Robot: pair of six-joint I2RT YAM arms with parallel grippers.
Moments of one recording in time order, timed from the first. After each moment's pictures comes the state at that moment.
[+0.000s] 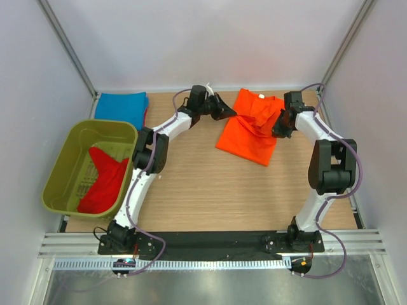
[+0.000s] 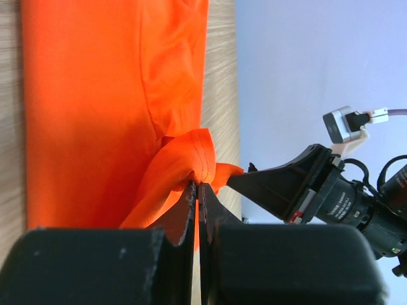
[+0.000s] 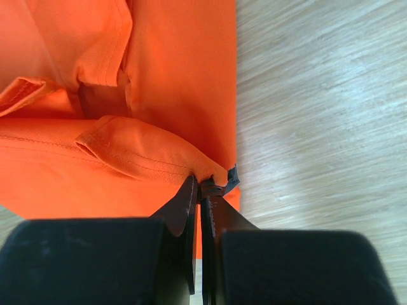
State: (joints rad) left arm -0.48 2.56 2.13 0.07 0.64 -1.08; right arm 0.01 1.83 1.38 -0.61 0.03 0.53
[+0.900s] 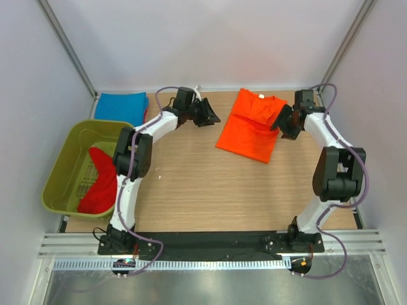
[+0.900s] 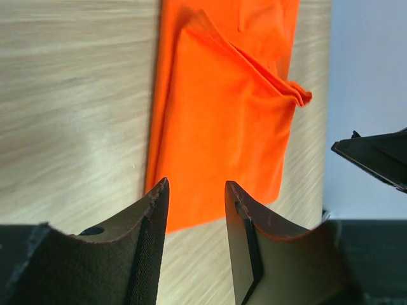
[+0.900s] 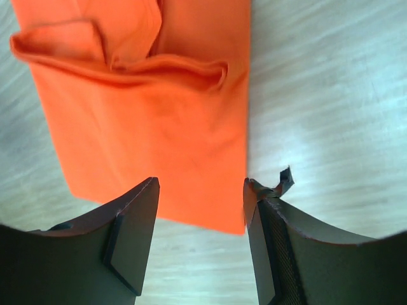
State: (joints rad) left arm -0.43 2.31 1.82 -0.13 0.50 -0.77; right arm -0.05 1.80 1.41 -0.61 -0.11 0.51
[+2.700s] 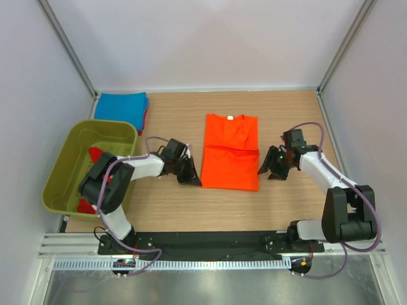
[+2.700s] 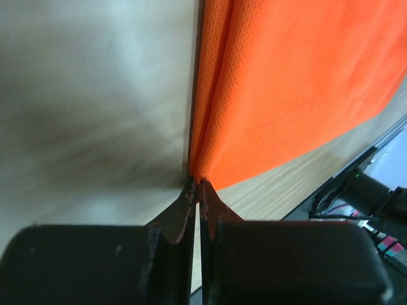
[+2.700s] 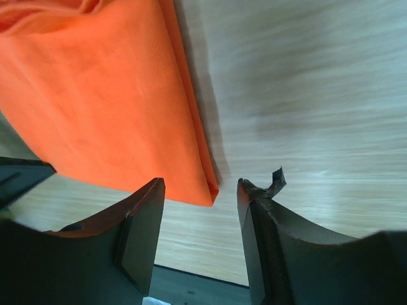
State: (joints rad) left arm -0.55 1.78 0.89 -0.13 0.47 -0.72; right arm 0.03 1.36 0.83 -0.63 -0.26 0.49
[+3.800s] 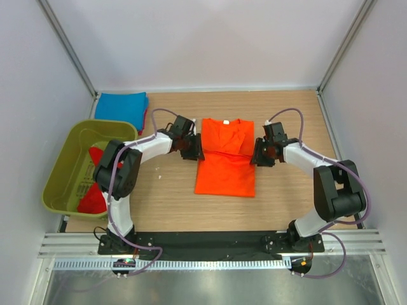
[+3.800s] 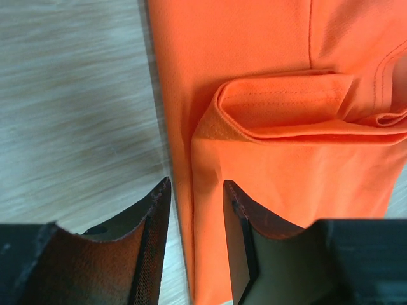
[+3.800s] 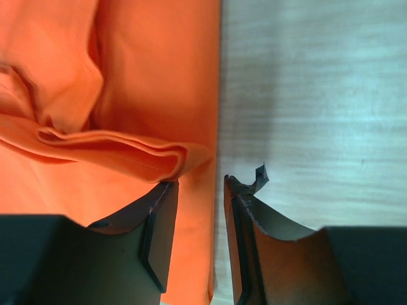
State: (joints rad) left arm -0.52 1.92 1.23 -0.30 0.25 -0.52; right arm 0.23 1.55 0.87 -0.38 -0.10 0.44
